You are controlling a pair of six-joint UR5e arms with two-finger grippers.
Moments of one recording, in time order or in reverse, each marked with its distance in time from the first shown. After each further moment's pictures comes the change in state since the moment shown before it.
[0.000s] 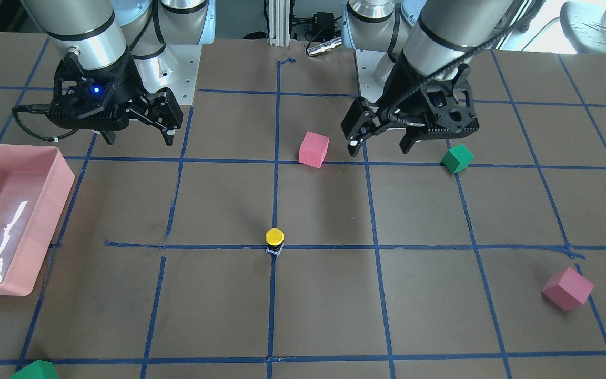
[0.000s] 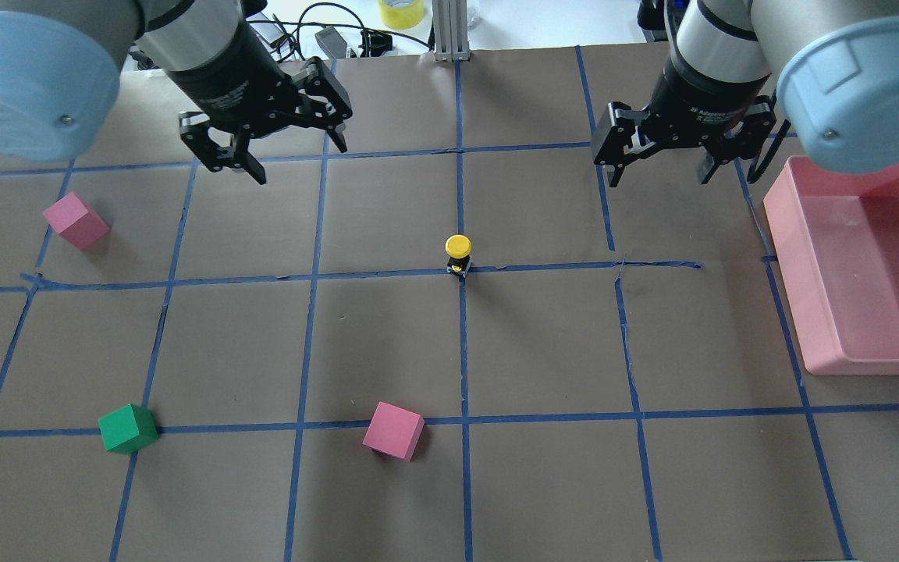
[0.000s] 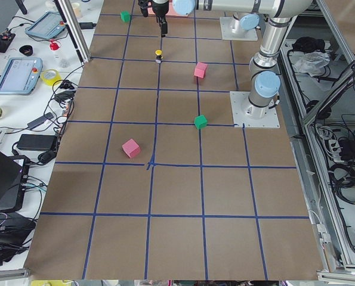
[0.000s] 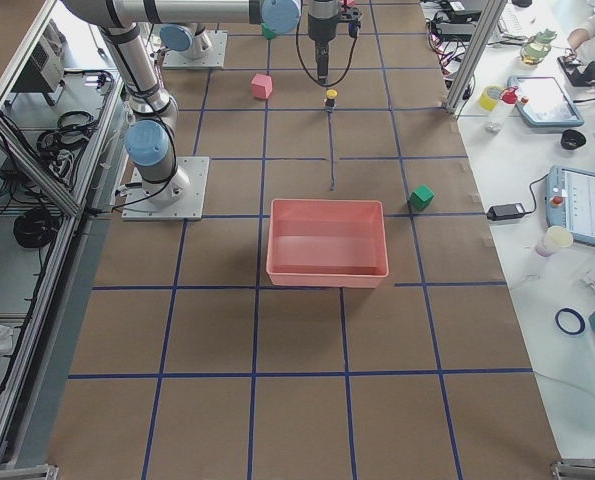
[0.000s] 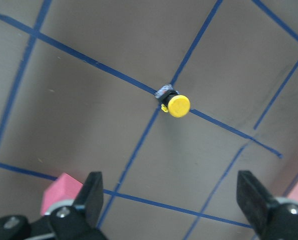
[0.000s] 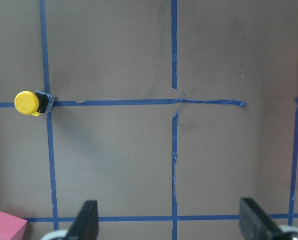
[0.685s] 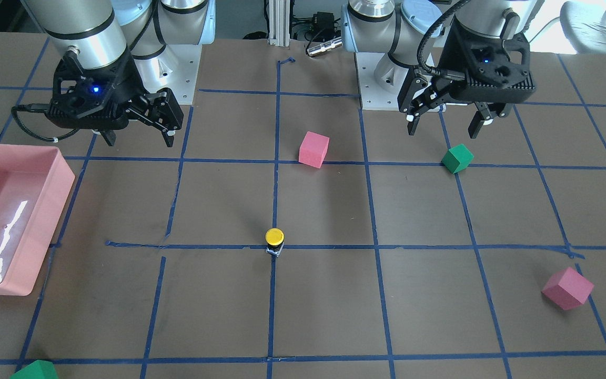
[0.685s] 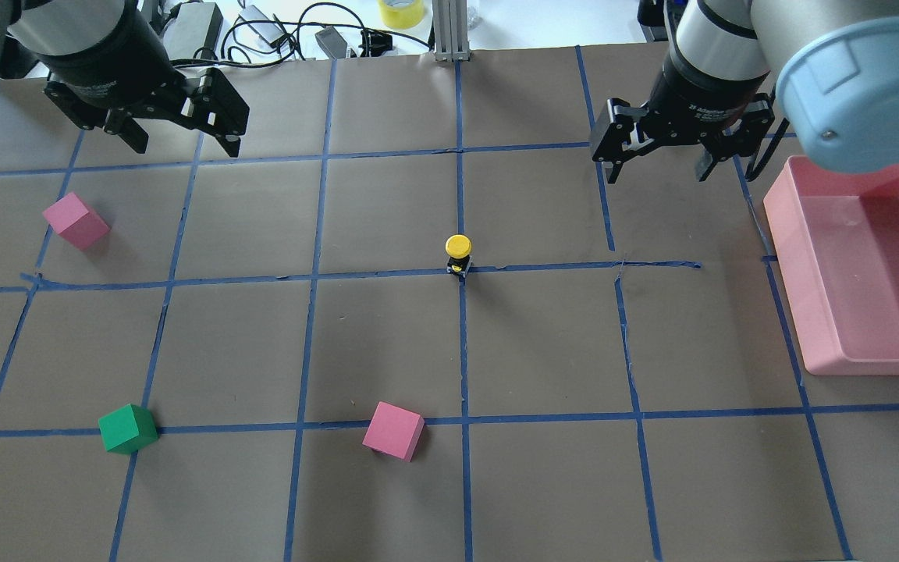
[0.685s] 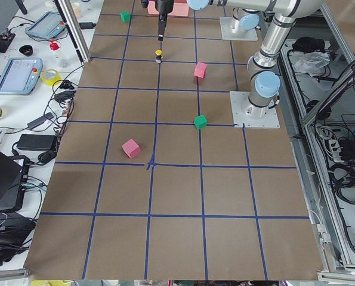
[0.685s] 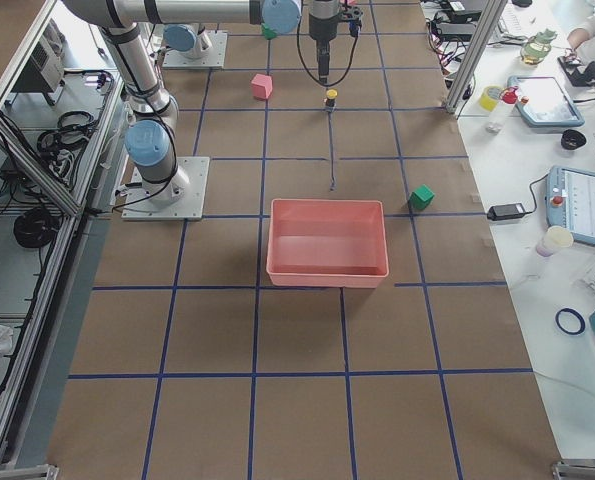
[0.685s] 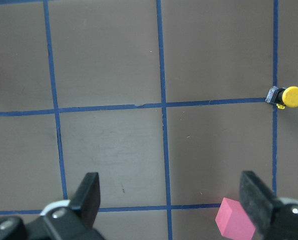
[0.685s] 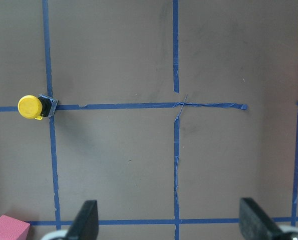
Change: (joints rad) left arm 0.065 0.069 -0.015 -0.010 0.147 0.322; right arm 0.000 0.000 0.000 -0.014 0.009 0.005
